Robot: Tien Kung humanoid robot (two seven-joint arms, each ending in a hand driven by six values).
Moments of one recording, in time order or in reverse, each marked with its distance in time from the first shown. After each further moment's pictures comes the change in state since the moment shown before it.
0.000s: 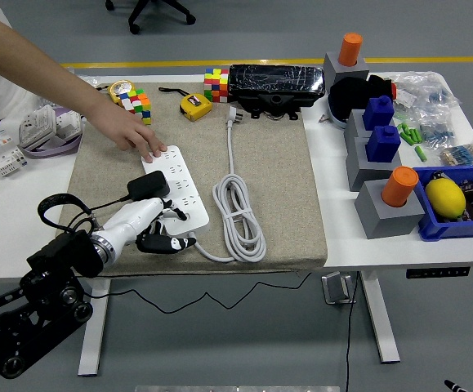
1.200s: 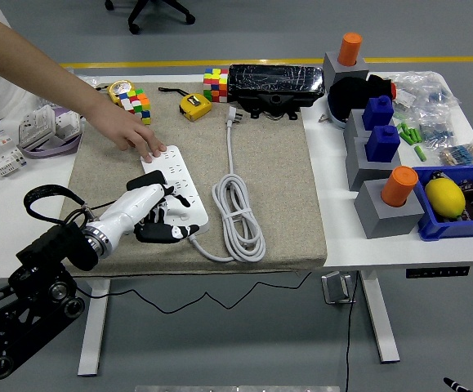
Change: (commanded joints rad) left arm 0.019 0.024 -0.055 -0.083 -0.020 -0.020 -0.020; right arm 0.007 -0.005 -0.016 0.001 0.009 0.000 0.000
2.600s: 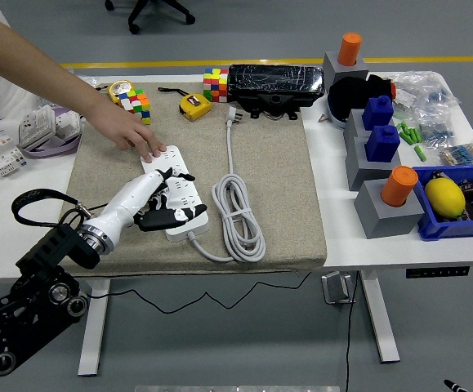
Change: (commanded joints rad) left arm 0.007 -0.006 0.005 0.014 -0.195 0.288 -0.185; right arm -0.006 0.005 0.009 0.002 -0.003 -0.001 0.001
